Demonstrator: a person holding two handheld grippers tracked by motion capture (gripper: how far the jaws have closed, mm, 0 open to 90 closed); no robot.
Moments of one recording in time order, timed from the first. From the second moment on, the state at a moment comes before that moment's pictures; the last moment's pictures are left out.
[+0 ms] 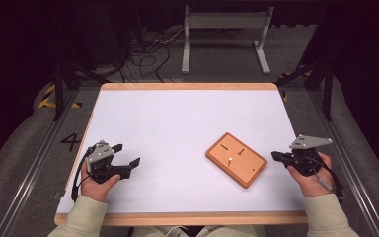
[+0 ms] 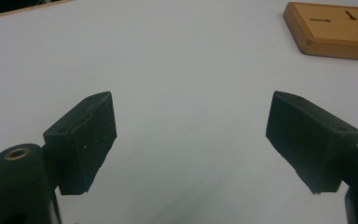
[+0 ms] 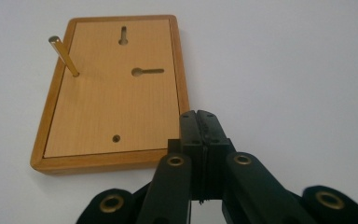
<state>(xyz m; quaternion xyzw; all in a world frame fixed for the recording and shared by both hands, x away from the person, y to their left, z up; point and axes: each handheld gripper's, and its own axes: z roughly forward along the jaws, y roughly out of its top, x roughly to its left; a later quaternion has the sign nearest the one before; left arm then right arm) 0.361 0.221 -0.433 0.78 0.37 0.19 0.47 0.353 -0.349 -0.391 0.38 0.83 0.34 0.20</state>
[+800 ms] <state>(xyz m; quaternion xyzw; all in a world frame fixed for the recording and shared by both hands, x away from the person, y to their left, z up) 0.361 0.222 -0.434 0.78 0.37 0.20 0.46 0.366 -0.331 -0.415 0.40 0.89 0.21 0.12</state>
